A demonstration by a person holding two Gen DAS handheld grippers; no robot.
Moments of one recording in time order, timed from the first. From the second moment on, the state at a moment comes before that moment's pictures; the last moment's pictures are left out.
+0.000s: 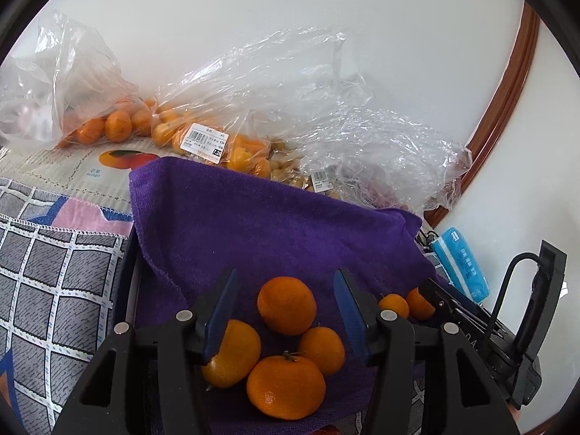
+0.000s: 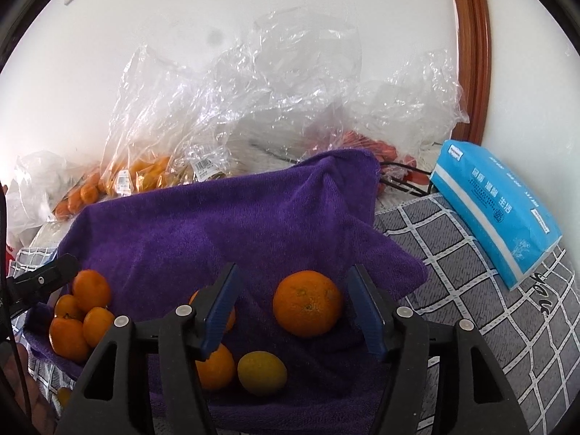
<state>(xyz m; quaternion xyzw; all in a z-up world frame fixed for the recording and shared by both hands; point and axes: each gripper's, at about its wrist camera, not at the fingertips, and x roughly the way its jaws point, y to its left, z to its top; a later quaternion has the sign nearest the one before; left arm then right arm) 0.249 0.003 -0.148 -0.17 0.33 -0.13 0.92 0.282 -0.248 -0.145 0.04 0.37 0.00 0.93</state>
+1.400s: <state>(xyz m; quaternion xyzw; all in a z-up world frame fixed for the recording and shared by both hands) 0.147 0.086 -0.115 -0.13 0.38 -0.09 0.91 0.177 -0.185 -0.090 0.03 0.37 0.03 0.93</state>
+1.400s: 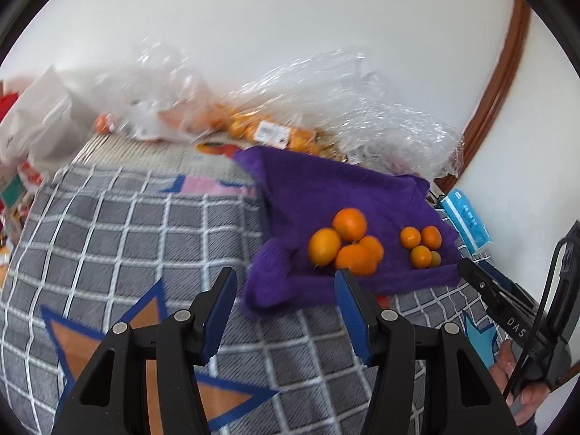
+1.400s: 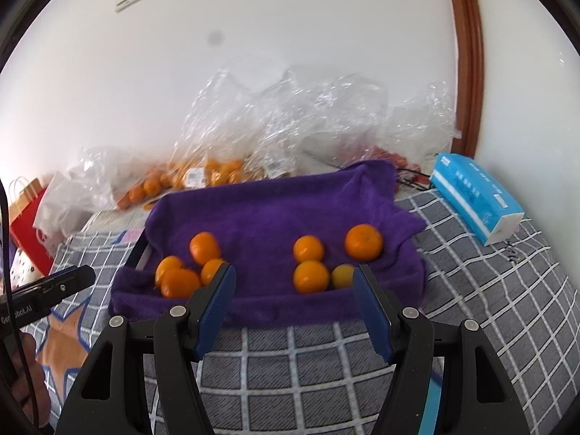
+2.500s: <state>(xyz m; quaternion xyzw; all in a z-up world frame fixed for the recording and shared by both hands) 0.123 0.121 -0.172 -0.15 0.39 -0.05 0.91 0.189 -0.113 -0.155 0.01 0.46 0.10 0.88</state>
